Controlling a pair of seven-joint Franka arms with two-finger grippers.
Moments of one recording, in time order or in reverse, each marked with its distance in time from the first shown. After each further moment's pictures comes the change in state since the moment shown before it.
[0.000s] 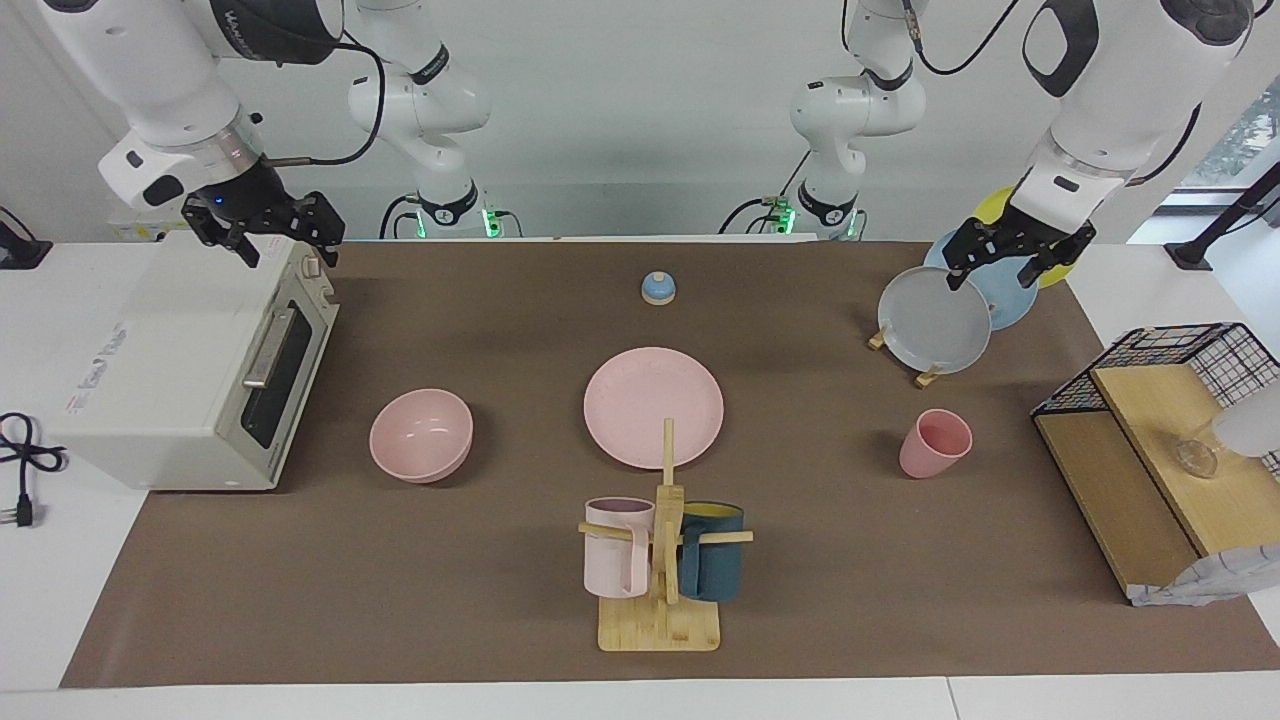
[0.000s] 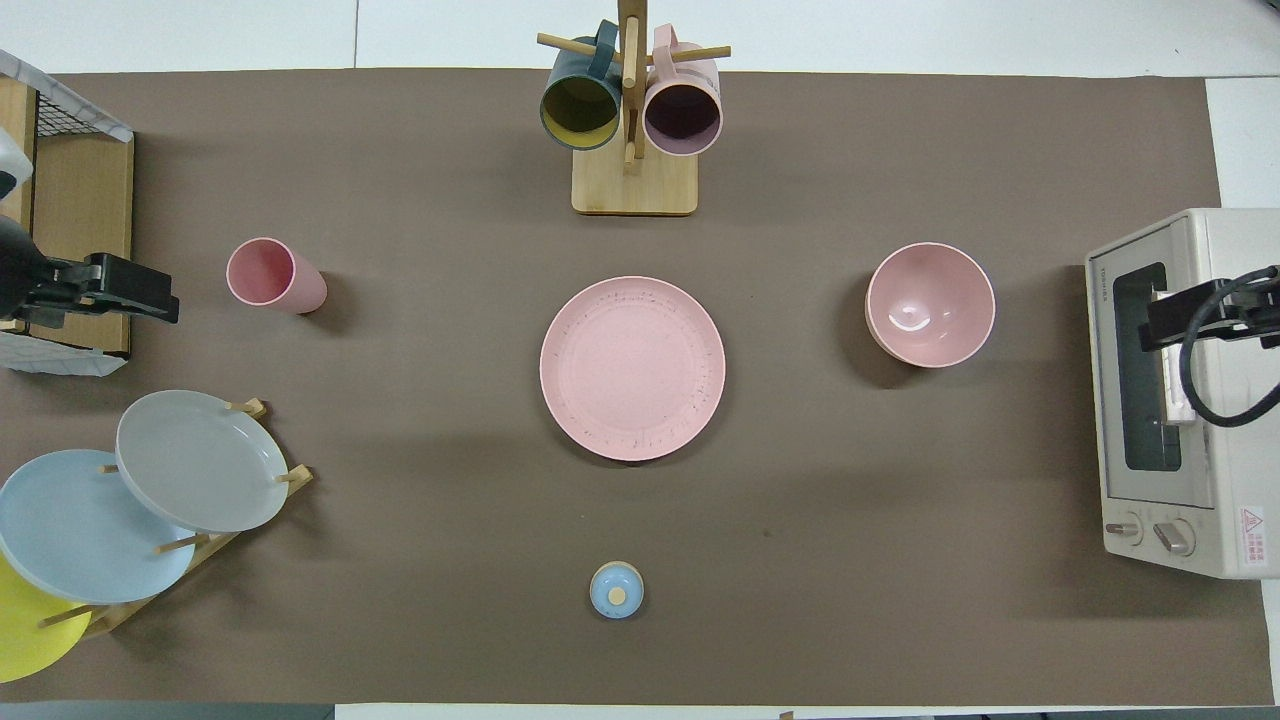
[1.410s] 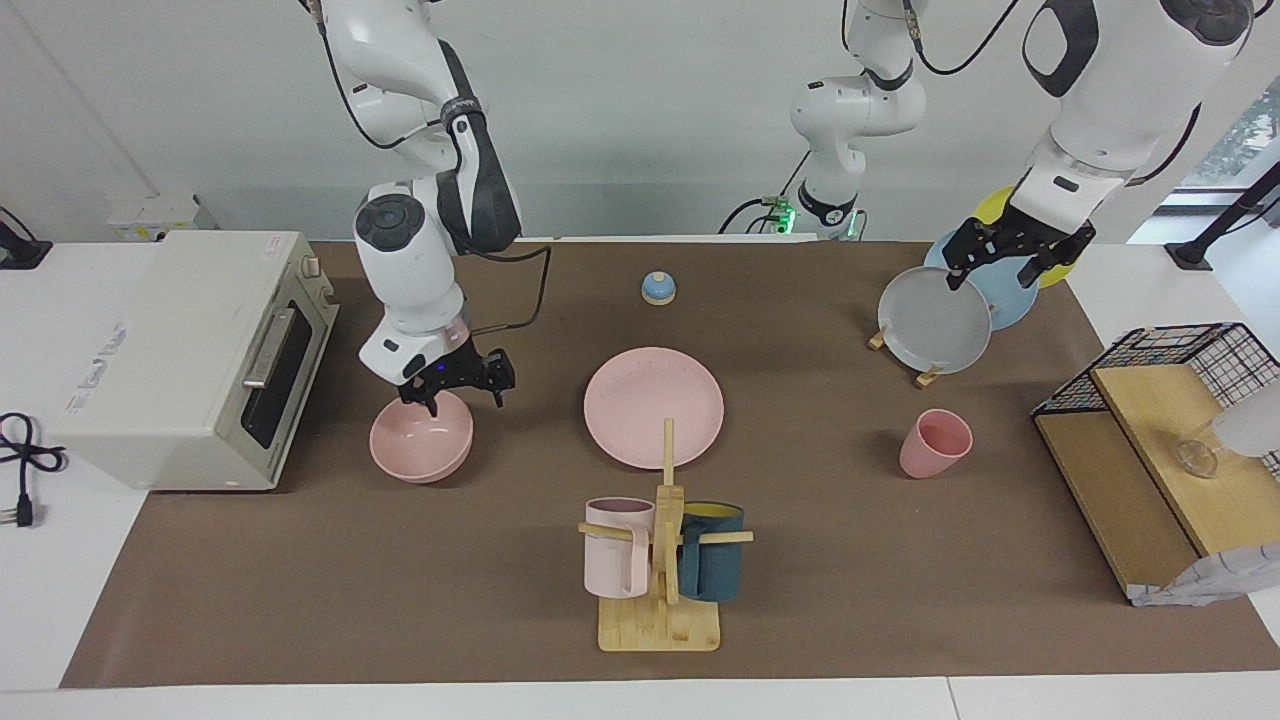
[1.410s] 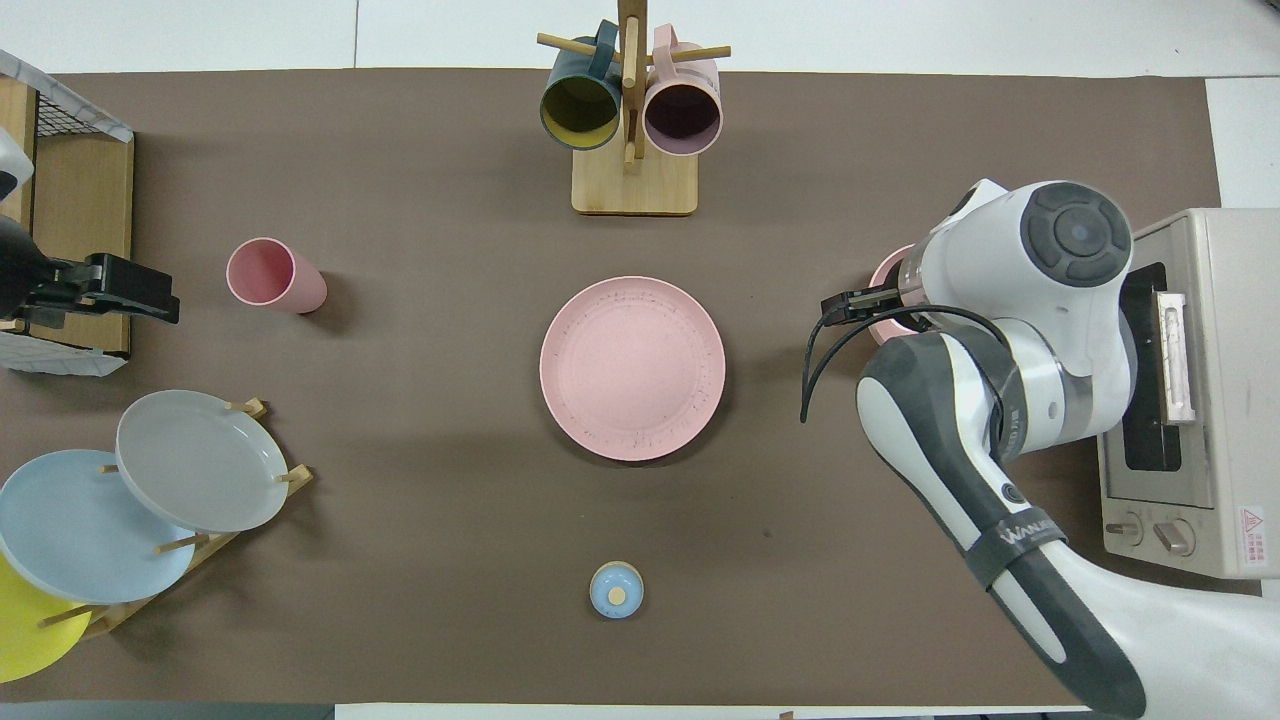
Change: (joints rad) left arm 0.000 0.000 -0.001 0.000 0.000 -0.001 0.000; right arm 0.264 0.210 0.007 -0.406 0.057 0.777 0.117
